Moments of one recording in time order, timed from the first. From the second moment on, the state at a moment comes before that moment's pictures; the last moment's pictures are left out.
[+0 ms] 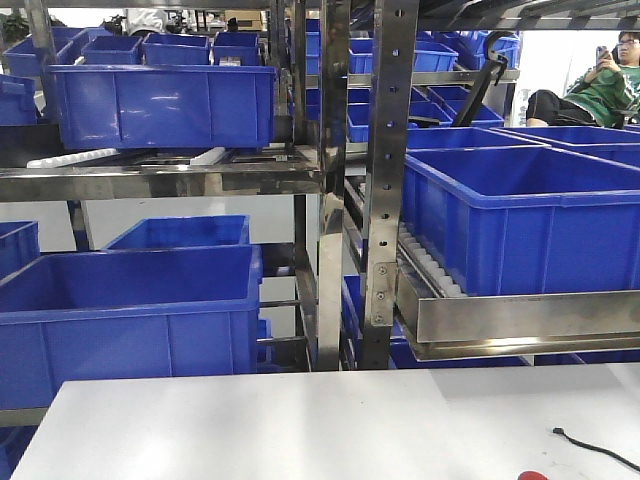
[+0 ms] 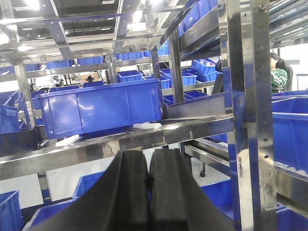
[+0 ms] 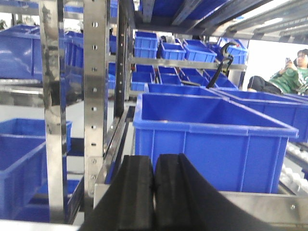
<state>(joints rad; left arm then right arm) -0.19 0.69 -0.73 0.16 -0.04 -0.07 0.03 0.78 -0.85 -0.05 0.17 -0.08</state>
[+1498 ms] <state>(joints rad) -0.19 0.69 -0.73 0.16 -0.03 -0.08 0.03 1.96 -0.29 -0.17 -1.14 0.06</state>
